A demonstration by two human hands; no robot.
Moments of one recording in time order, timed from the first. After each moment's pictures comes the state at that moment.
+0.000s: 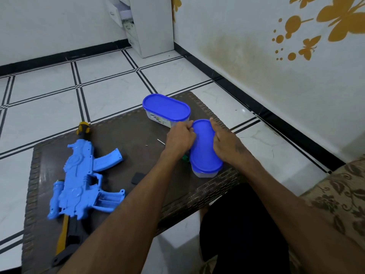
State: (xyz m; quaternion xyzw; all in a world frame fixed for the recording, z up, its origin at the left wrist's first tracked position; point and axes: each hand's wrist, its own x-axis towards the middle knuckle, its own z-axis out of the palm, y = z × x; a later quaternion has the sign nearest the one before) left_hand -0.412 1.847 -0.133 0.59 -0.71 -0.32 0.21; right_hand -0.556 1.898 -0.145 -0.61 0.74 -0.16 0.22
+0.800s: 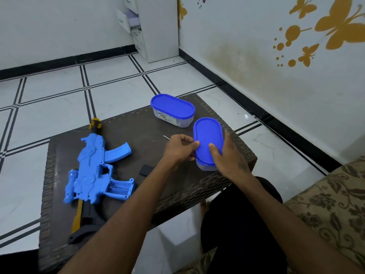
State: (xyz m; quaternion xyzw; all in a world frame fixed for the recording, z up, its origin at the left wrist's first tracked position) left_hand -0.379 1.897 -0.137 0.58 -0.52 -0.56 0.28; right_hand -0.531 1.954 -0.155 -0.52 0.78 -0.24 0.23
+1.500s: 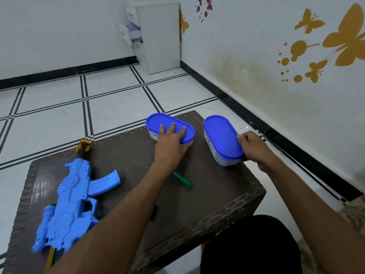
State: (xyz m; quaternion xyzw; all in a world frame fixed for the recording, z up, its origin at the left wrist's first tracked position) left_hand -0.387 1.794 -0.149 0.61 -0.77 -0.12 0.13; right_hand -0.628 1.843 -0.141 -0.46 0.76 -0.31 0.33
